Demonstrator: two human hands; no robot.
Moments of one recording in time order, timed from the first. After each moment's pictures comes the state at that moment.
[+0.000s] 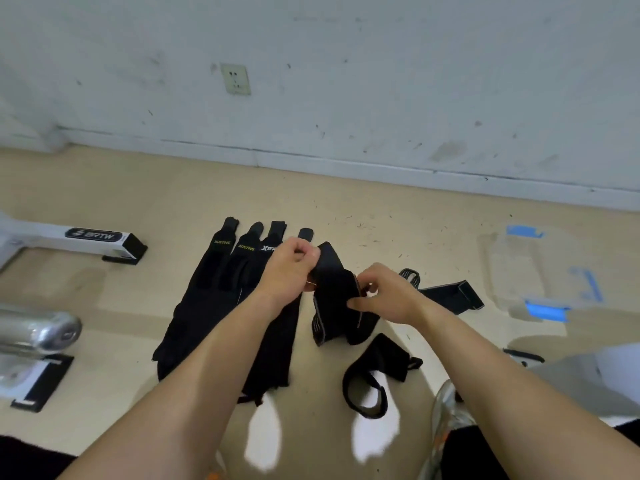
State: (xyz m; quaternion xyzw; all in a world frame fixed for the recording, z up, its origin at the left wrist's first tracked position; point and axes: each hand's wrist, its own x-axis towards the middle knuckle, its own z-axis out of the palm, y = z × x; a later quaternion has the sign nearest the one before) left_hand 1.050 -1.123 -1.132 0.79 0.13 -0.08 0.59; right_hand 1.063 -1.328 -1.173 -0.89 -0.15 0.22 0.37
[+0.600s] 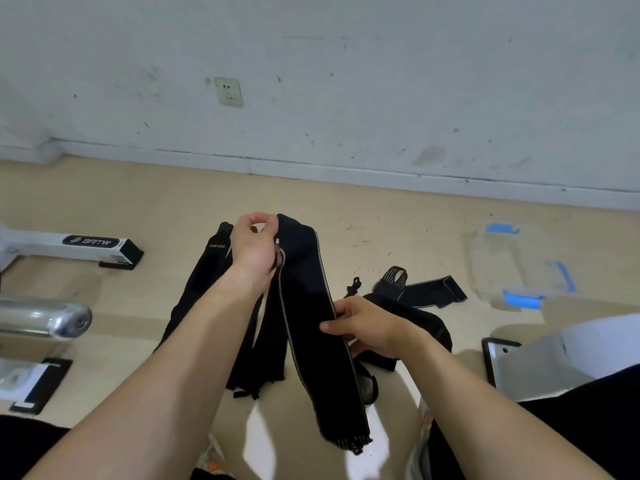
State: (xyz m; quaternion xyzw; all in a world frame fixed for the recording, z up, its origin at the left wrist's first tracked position) left_hand 1.052 -1.111 -1.100 0.67 0.26 0.07 0.69; right_hand 0.993 -1.309 -1.164 -0.71 -0.03 0.40 0.58
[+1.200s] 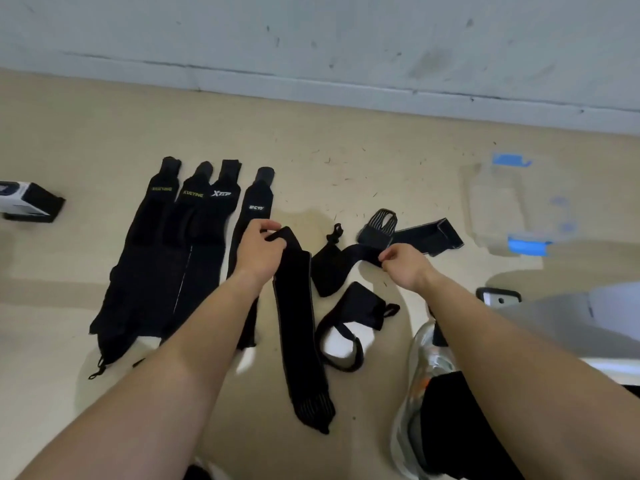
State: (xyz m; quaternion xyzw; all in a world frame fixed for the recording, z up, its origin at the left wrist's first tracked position) left_hand 1.080 -1.136 -1.274 0.79 0.23 -0.10 0.57; right_hand 1.076 -1.401 -1.296 -0.88 0.17 0.27 0.36
